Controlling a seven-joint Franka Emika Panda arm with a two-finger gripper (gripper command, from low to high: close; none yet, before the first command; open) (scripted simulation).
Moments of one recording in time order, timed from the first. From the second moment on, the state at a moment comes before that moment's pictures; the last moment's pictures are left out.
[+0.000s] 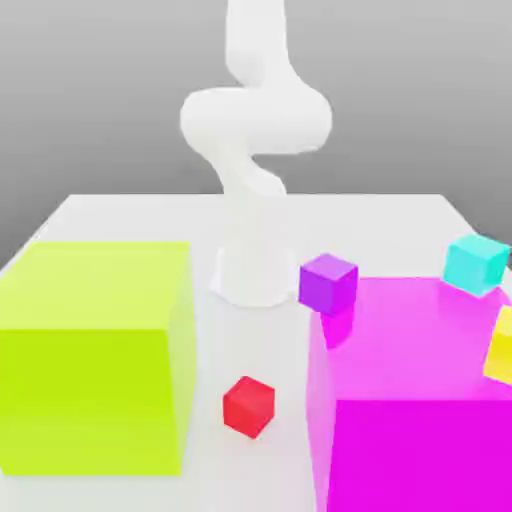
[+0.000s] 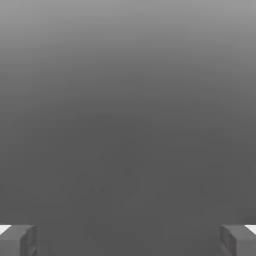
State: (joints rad) arm 0.03 -0.75 -0.03 -2.33 -0.01 2.33 0.72
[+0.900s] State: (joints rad) arm 0.30 -0.11 -0.35 -2.75 0.02 2.72 -0.29
